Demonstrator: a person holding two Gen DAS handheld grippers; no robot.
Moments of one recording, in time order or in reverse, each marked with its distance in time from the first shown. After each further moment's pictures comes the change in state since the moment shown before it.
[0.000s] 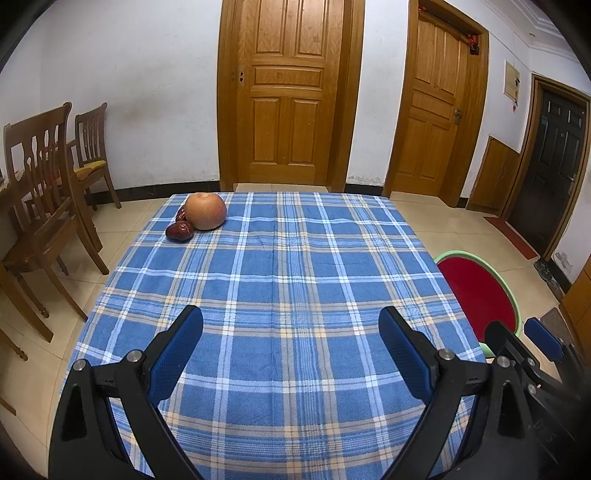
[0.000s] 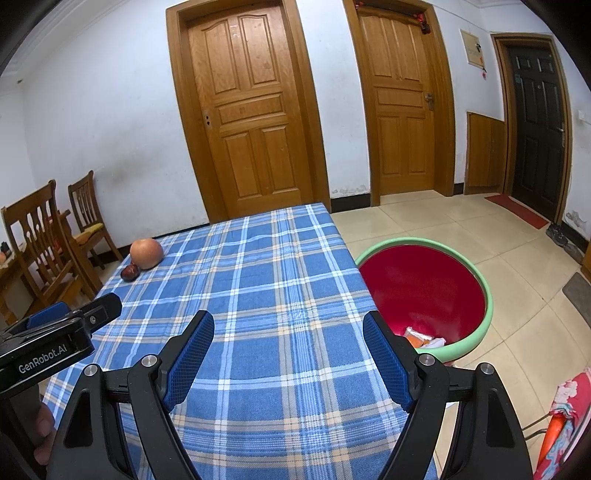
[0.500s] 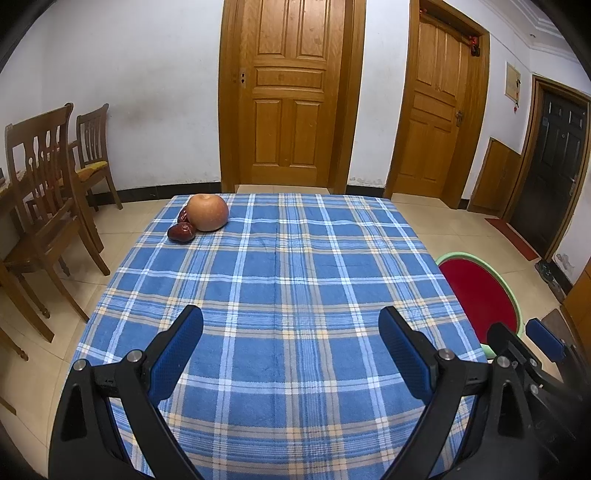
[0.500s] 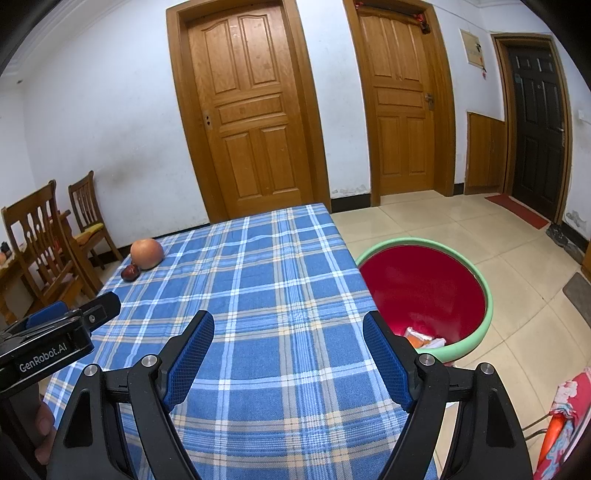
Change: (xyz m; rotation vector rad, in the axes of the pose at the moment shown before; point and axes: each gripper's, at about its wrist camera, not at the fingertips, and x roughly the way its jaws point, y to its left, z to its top) left arm 0.000 -0.001 0.002 0.001 -0.005 0.008; right arm 0.001 0.000 0.000 0.001 0.001 -0.001
